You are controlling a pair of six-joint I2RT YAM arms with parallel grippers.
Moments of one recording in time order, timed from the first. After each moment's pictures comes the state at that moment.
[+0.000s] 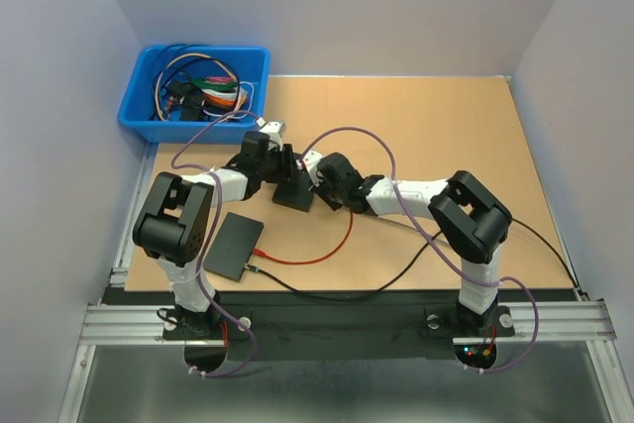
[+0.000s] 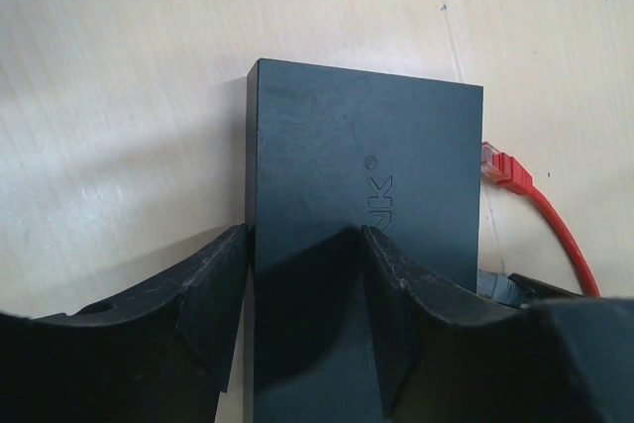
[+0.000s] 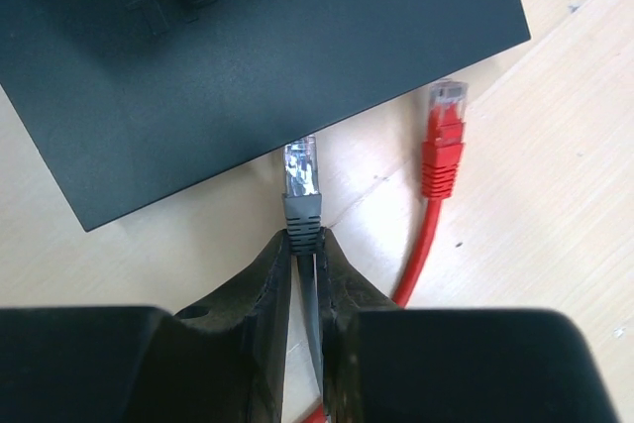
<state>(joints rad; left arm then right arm) -0.35 1.74 0.85 0.23 0.19 -0.30 0.83 1.91 1.14 -0.01 0.15 -0.14</state>
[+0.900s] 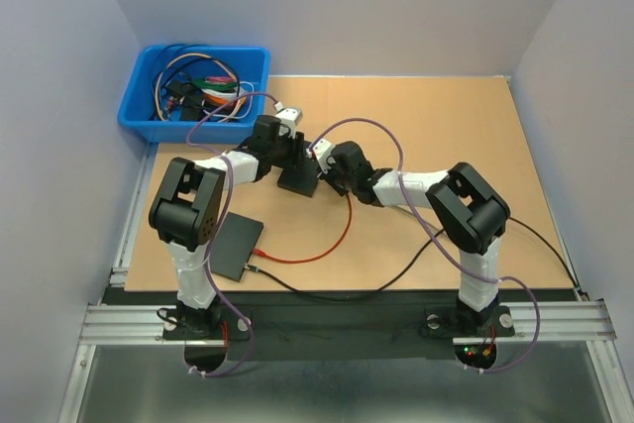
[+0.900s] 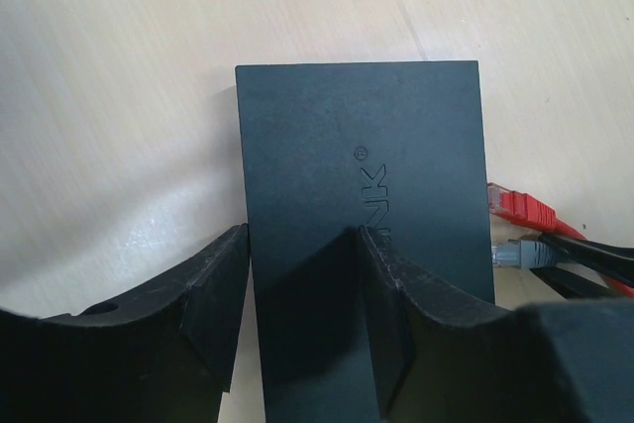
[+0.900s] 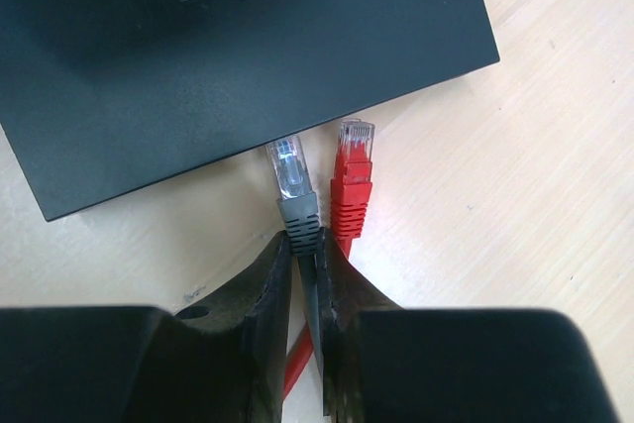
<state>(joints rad) -0.37 1.89 1.09 0.14 0.20 -0.10 0.72 1.95 1.12 0.17 0.04 -0.27</state>
